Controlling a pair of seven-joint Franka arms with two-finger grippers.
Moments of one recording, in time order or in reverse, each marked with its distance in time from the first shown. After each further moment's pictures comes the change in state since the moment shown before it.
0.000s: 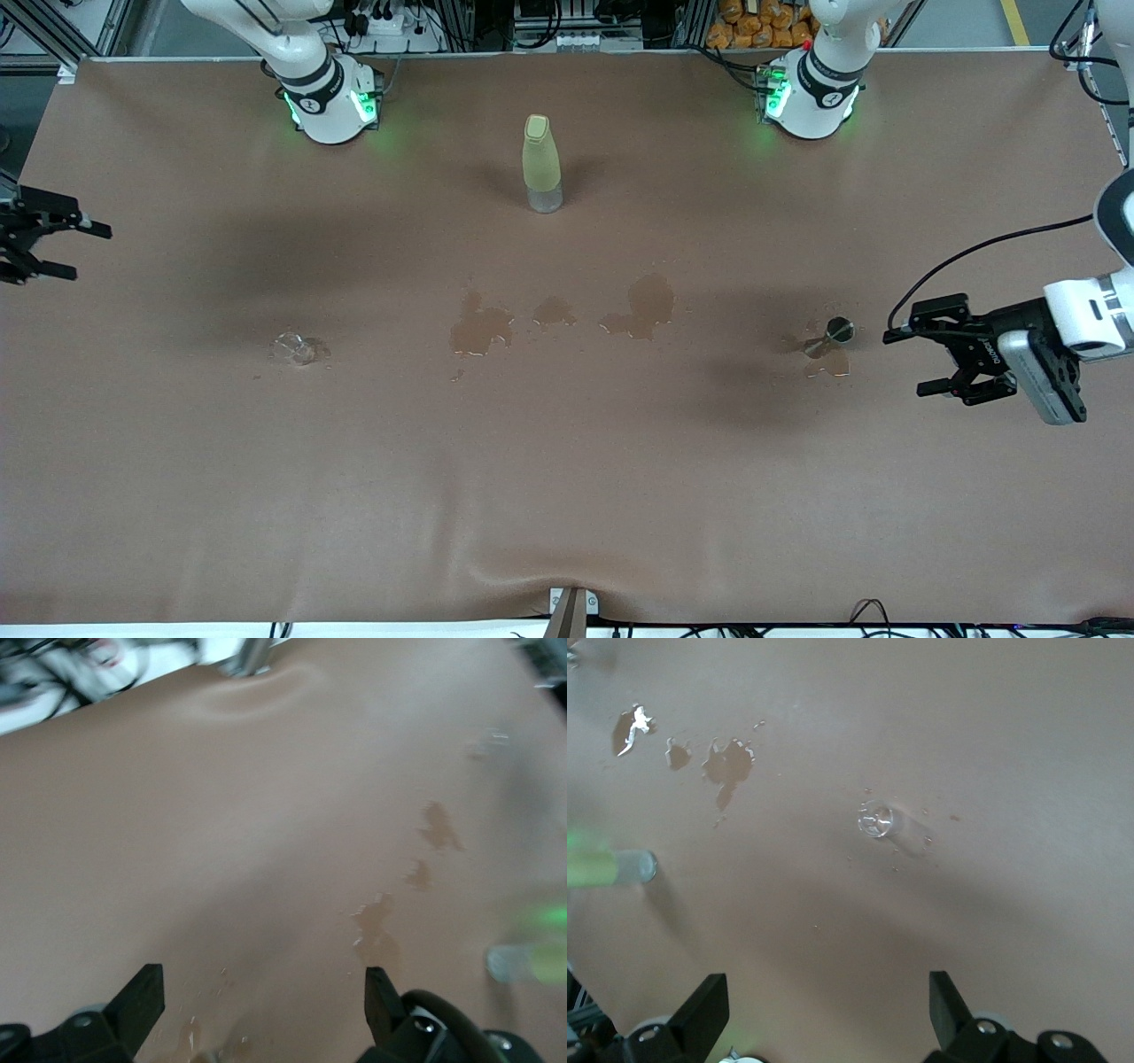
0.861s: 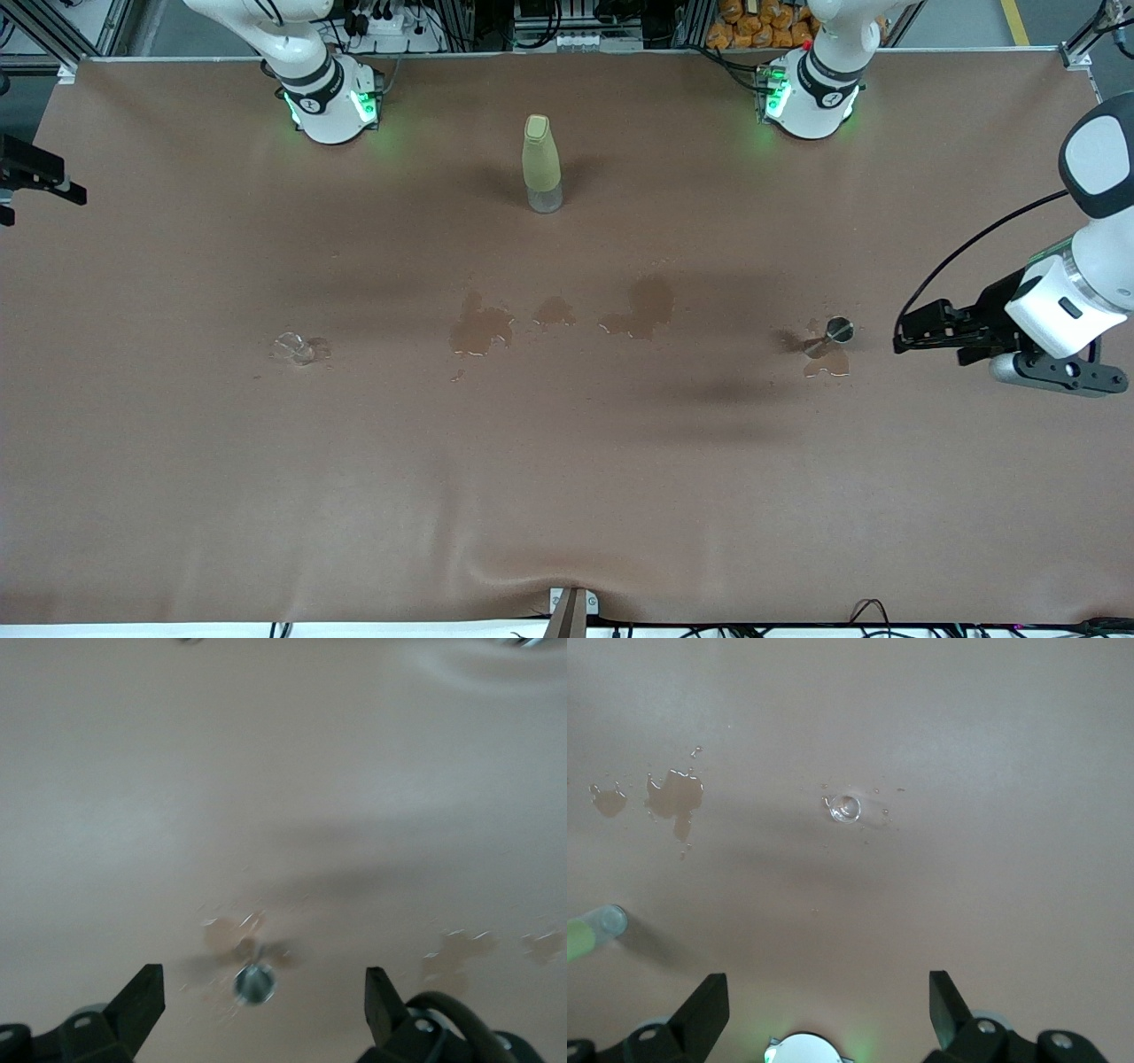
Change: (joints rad) left arm -0.073 -0.099 -0.022 0.026 0.458 -0.064 -0.759; right arm -0.104 -0.083 0.384 0.249 -0.270 -0.154 0.602
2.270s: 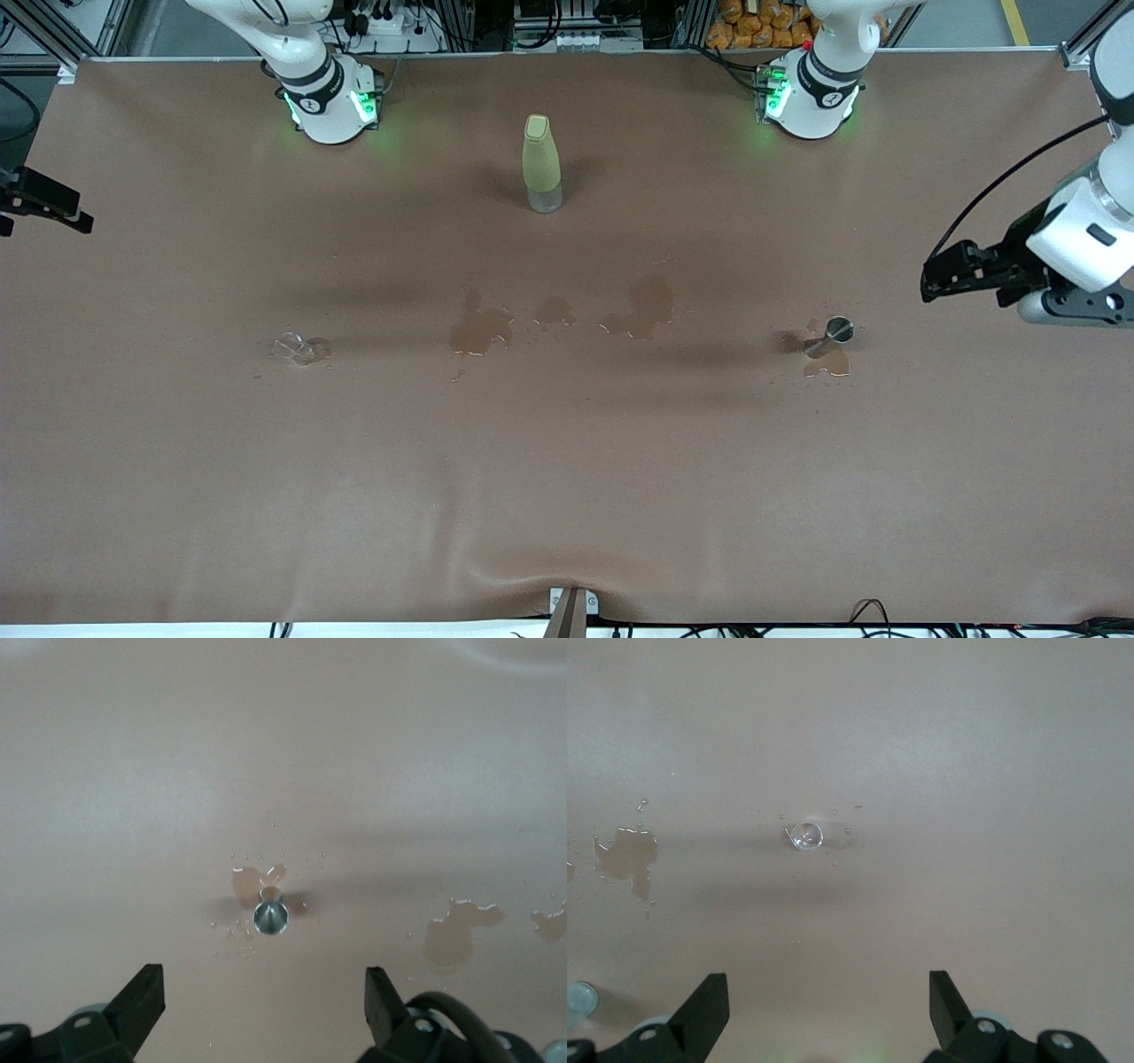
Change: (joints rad) left arm -0.148 -0.136 0.120 0.033 0.030 -0.162 -0.093; right arm -0.034 0.012 0.077 -0.030 -0.092 0.105 0.192
